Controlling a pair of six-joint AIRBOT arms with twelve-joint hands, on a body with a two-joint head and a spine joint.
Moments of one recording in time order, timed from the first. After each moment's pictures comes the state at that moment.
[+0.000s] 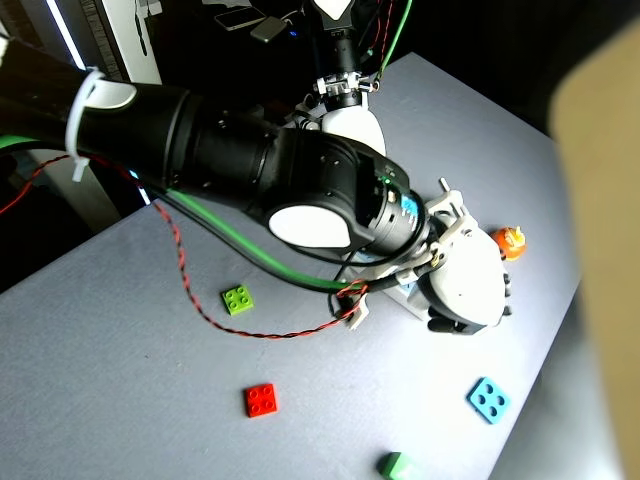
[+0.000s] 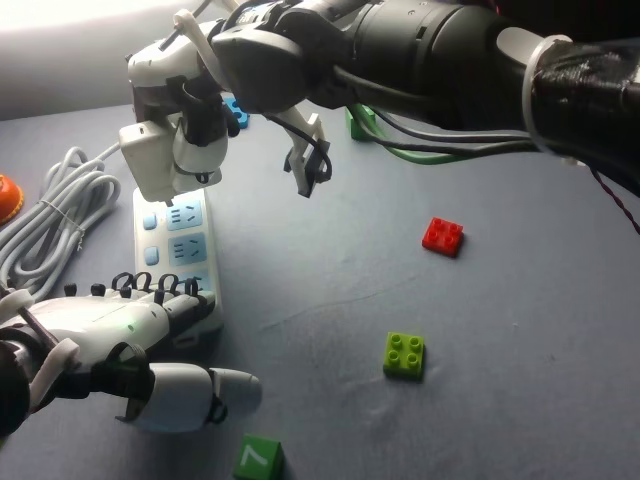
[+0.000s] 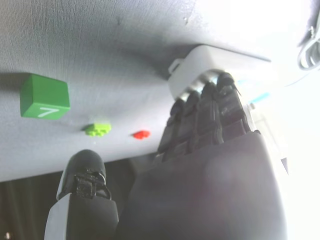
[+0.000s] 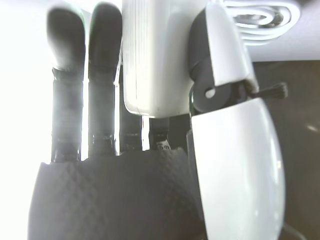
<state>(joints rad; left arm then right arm) 0.62 -0.82 0.68 1.51 0.46 -0.95 -0.06 -2.00 2.00 0.12 -0.22 -1.02</state>
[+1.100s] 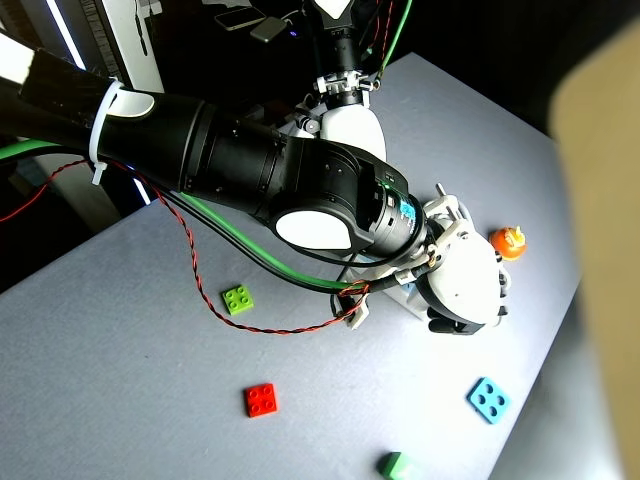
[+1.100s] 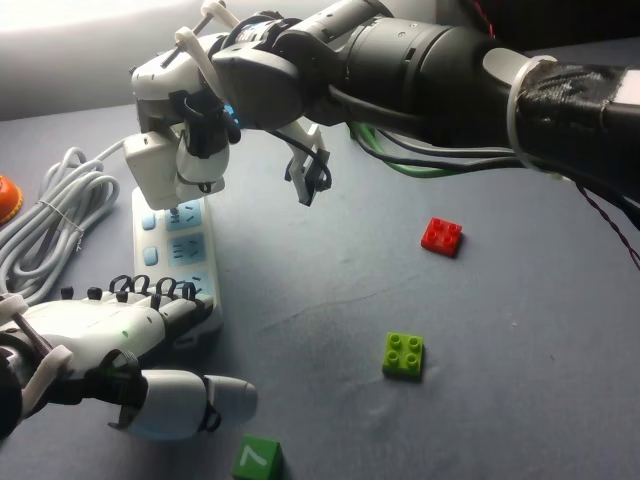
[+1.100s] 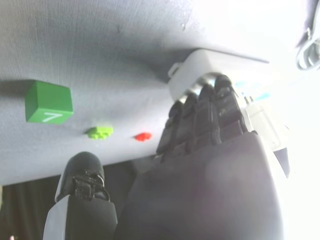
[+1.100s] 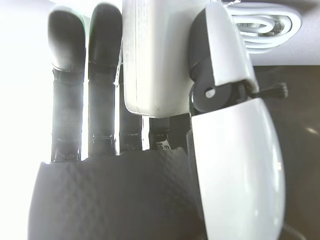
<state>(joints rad) 0.63 -0.81 0.67 1.53 0.46 -0.96 -0.08 -2.03 2.03 0.12 -0.21 -1.03</state>
